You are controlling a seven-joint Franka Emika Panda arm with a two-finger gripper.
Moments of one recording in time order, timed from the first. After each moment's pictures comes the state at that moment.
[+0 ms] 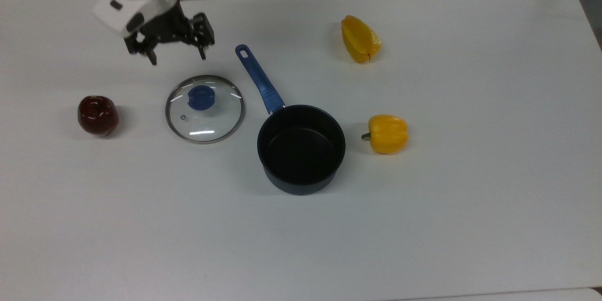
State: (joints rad) arm -0.26 0.24 0.12 -1.75 -0.02 1.99 -0.35
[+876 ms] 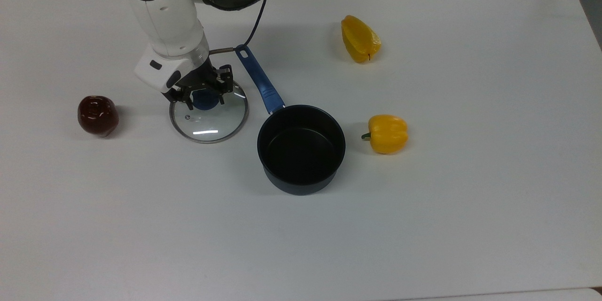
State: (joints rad) arm -0.21 0.40 0.13 -1.75 -0.03 2.18 -0.35
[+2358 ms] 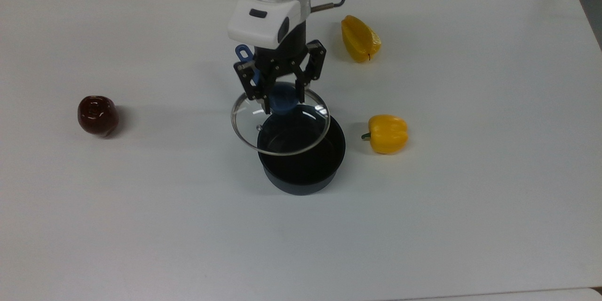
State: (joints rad) arm 0.06 0.40 0.14 -1.39 -0.08 2.10 -0.28
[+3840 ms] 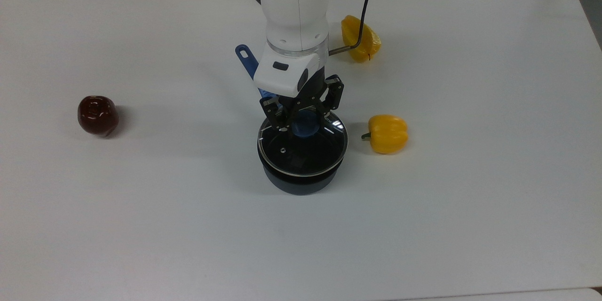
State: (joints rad) arm 0.09 0.51 0.14 -1.40 -0.04 2.15 -0.22
